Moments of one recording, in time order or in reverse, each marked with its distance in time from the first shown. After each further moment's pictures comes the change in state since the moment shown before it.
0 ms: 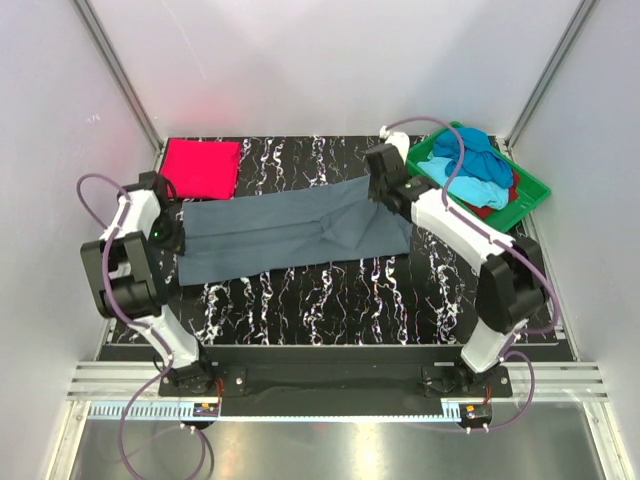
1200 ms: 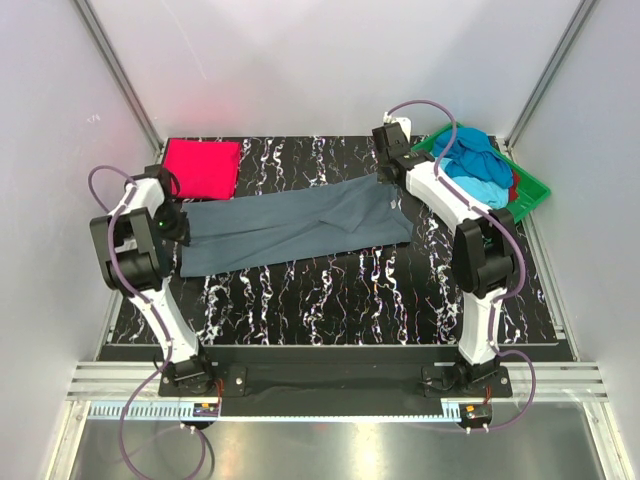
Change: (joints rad) left arm 0.002 0.248 0.196 0.037 0.053 0.004; right arm -0.145 0.313 0.340 -0.112 -0.026 -0.144
